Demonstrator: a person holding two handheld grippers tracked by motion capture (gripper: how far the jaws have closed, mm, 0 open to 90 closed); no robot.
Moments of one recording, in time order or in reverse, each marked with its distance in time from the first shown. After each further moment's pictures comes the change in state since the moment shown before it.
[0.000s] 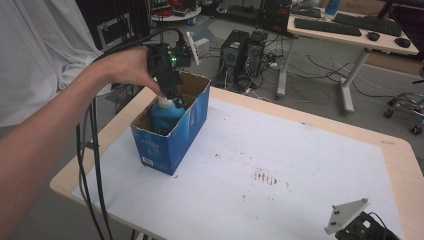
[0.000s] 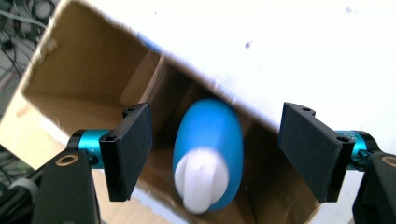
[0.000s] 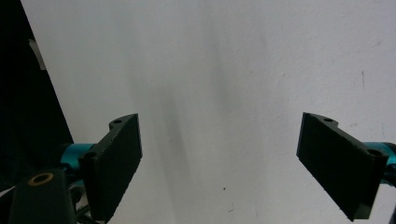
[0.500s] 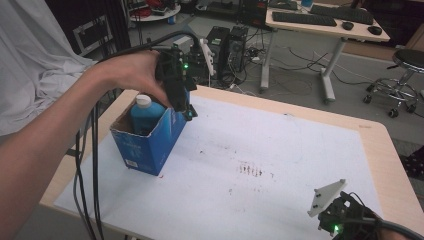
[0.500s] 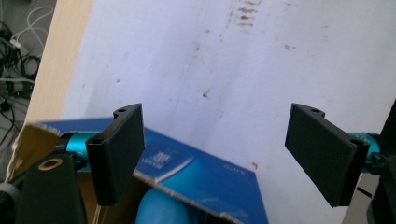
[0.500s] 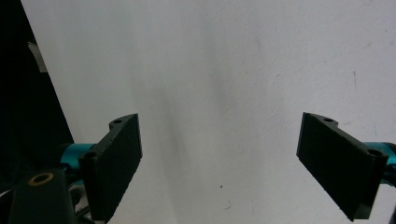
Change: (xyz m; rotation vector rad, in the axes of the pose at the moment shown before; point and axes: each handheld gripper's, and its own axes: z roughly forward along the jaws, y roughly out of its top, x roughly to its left) left arm -0.055 0.068 0.009 -0.014 -0.062 0.210; right arm -0.002 0.000 -0.005 -0.003 -0.004 0.003
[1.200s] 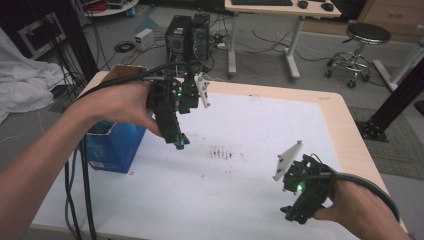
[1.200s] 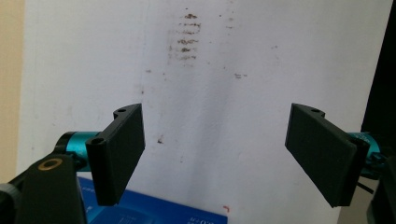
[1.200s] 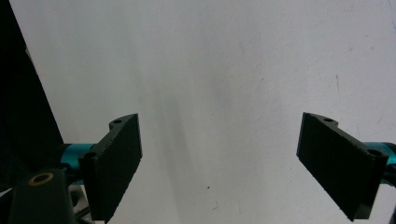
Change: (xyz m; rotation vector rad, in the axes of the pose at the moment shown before) left arm -0.061 0.048 0.058 0.033 -0.057 0.150; right arm -0.011 0.004 -0.004 -0.012 -0.005 0.000
